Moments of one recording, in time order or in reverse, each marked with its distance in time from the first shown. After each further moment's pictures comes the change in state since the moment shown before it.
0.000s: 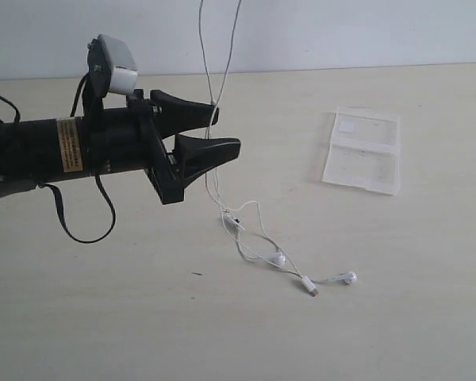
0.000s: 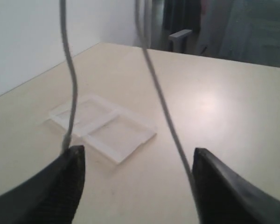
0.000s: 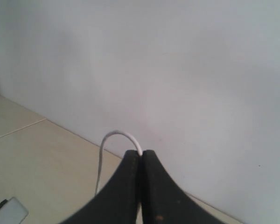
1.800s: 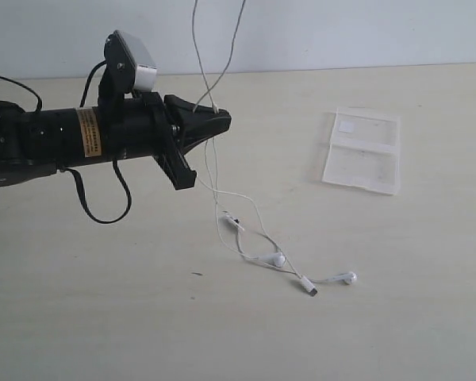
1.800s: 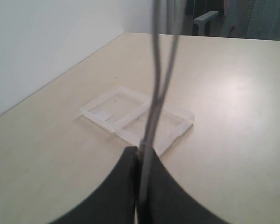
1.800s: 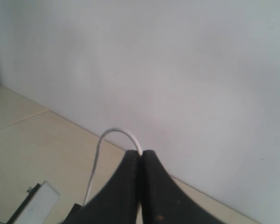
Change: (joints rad) left arm 0.006 0.087 -0.106 -0.023 0.053 0.095; right arm 0.000 0.000 0.000 -0.004 0.036 -0.006
